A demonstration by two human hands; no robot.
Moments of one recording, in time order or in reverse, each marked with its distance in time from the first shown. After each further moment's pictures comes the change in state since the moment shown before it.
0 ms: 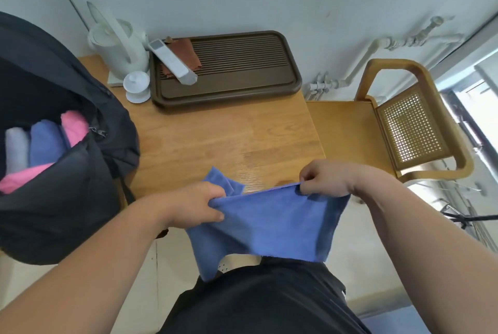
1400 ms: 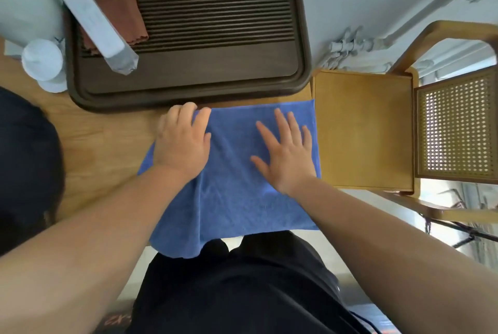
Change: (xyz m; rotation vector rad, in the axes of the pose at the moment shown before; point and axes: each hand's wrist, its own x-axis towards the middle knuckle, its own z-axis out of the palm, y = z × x) left_hand 0.261 0.013 -0.085 0.544 0.850 -0.086; right_hand 0.236 0.074 -0.024 -0.296 0.518 -0.112
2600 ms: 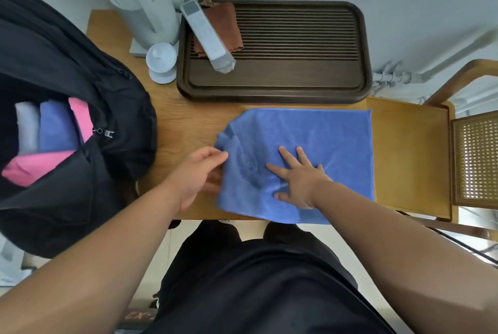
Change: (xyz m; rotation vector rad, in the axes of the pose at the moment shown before) left_hand -0.130 -0.091 -0.066 -1.502 -0.385 -0.710; right_hand -0.029 -0.109 -0.005 -0.164 -0.606 -0.166
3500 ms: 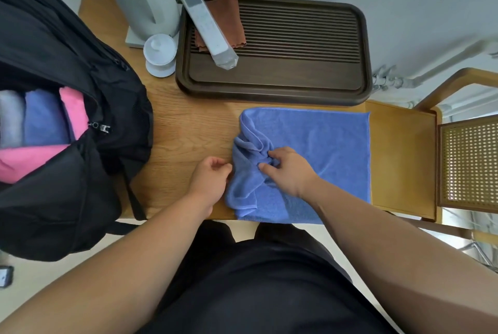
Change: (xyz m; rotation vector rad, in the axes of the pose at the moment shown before) left_hand 0.039 -0.052 0.022 0.030 0.270 -0.028; right_hand 0.012 -0.032 -0.020 0.643 0.306 0.068
